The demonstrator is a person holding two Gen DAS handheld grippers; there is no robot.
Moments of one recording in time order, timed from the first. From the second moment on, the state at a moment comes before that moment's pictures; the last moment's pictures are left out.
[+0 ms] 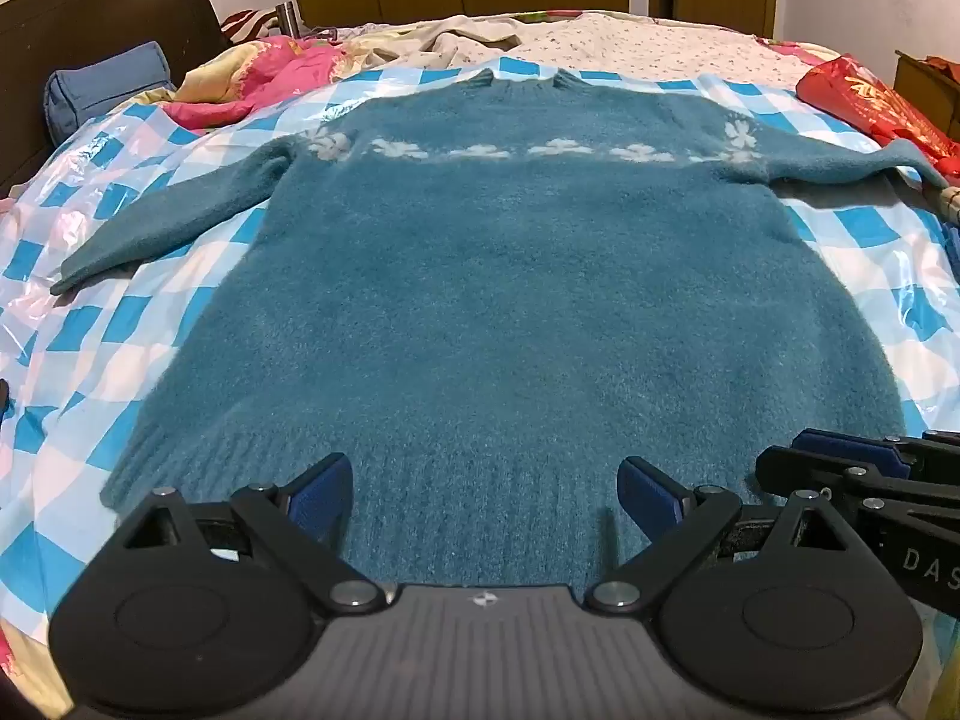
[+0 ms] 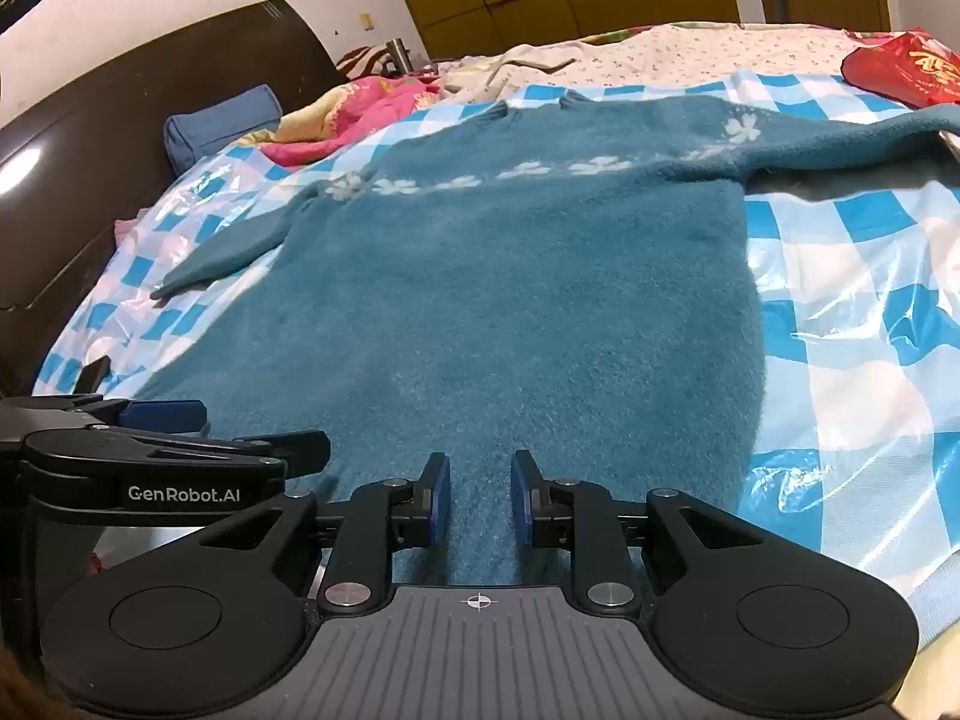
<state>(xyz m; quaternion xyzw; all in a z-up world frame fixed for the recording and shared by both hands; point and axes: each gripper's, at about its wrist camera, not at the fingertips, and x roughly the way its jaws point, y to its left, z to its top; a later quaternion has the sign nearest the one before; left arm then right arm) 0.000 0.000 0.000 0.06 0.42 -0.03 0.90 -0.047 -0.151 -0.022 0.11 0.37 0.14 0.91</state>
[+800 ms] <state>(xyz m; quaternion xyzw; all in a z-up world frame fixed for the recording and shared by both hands) -0.001 -0.003 -0.005 0.06 0.43 -0.04 0.90 -0.048 -0.153 -0.028 0.12 0.38 0.13 0.91</state>
